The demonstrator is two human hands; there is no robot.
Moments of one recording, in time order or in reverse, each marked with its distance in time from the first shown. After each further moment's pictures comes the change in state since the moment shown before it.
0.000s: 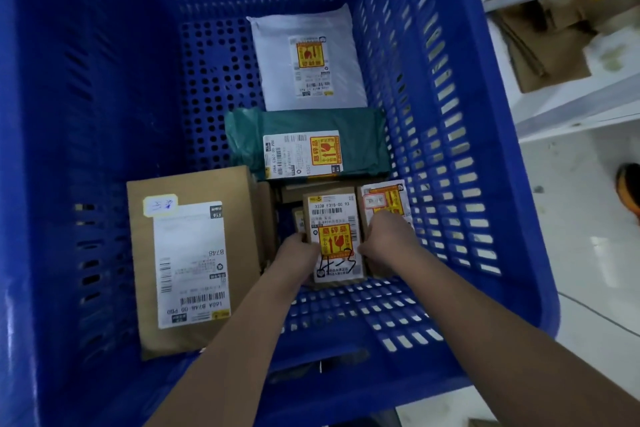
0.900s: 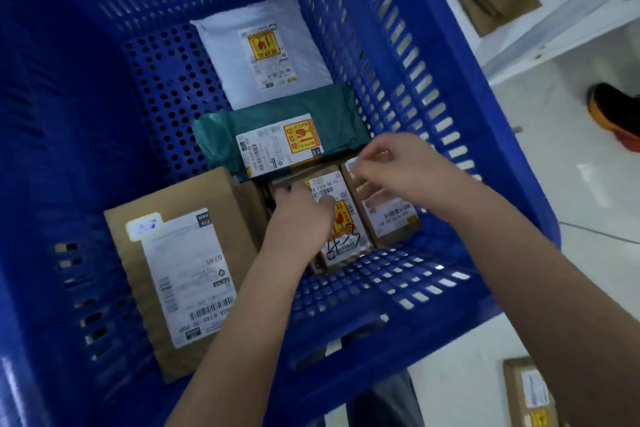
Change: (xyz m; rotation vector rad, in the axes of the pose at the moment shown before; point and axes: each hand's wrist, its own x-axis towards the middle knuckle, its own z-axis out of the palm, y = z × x) left_hand -0.041 0.043 -0.007 0.630 0.114 0.431; right_hand -0.064 -0.002 -0.062 0.860 0.067 -0.201
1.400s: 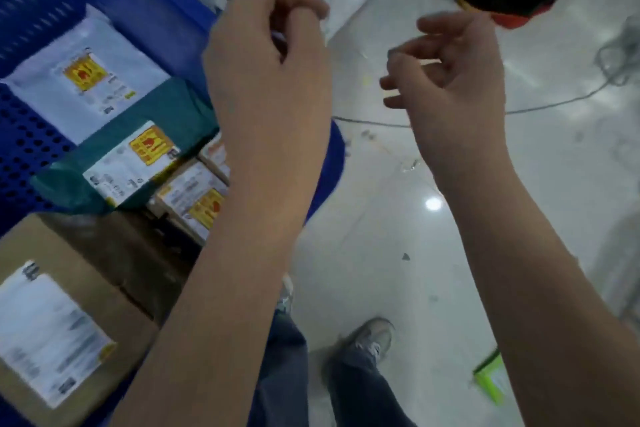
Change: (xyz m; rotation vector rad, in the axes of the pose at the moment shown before) left_hand -0.101 0.155 0.083 -0.404 0.321 0.969; right_hand -0.127 0.106 -0.092 0.491 0.991 -0.434
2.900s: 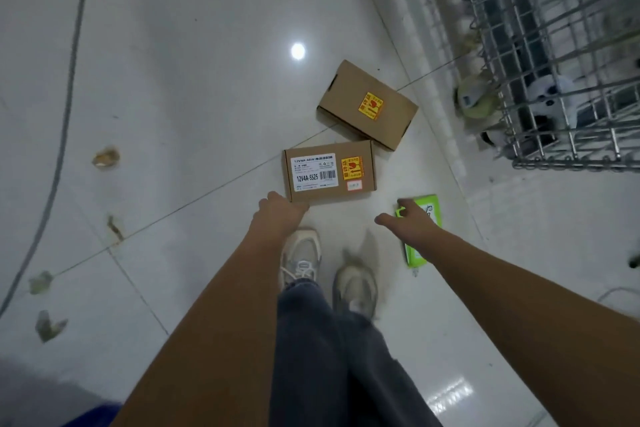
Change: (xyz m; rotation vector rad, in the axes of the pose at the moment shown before) left_hand -0.440 -0.227 0.596 1.303 -1.715 -0.366; right_hand -0.203 0.552 -0.495 0.179 0.469 1.551
